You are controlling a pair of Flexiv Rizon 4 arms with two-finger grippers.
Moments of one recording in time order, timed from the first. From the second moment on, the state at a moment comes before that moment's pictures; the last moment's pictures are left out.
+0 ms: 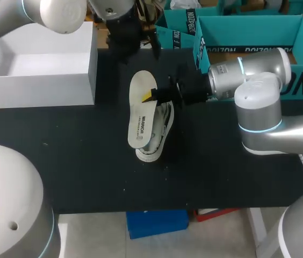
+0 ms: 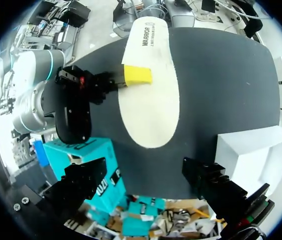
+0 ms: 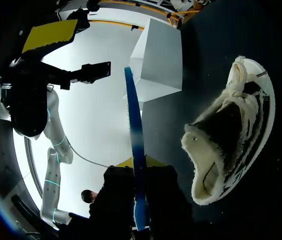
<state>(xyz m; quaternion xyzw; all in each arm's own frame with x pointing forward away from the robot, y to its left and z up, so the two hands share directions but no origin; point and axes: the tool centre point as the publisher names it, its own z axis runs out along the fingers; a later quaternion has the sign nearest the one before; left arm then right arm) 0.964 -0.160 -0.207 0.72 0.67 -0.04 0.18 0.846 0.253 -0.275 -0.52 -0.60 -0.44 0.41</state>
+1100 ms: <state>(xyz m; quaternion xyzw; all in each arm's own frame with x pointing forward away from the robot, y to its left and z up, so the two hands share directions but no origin) 0.813 -0.145 -0.202 0.74 0.65 -0.05 0.16 0.846 0.253 -0.275 -0.52 -0.60 -0.44 0.41</state>
